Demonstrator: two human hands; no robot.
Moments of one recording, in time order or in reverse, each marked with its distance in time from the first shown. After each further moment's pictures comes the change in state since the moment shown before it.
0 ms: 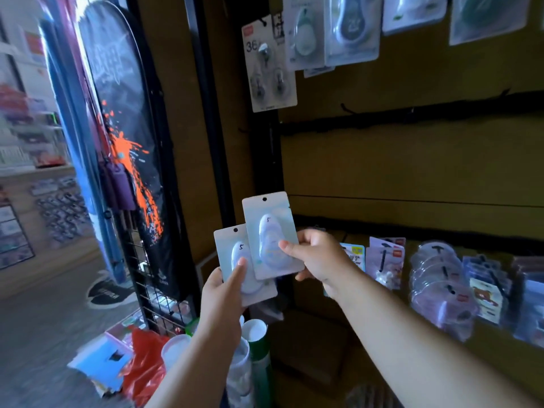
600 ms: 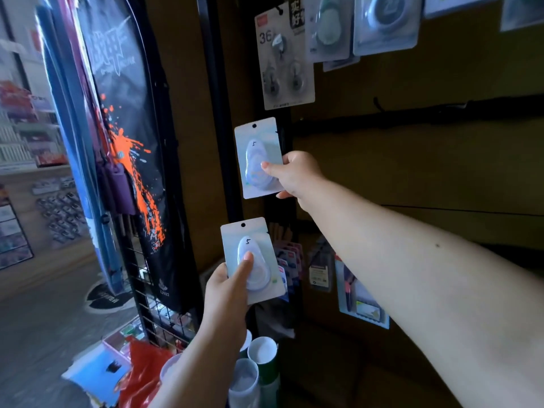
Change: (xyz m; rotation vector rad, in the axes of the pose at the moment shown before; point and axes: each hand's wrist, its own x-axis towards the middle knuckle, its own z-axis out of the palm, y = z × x) left_hand 0.055 0.001 -0.005 0.016 0.029 0.052; right_hand 0.136 -0.089 0.035 -0.153 0.162 -0.163
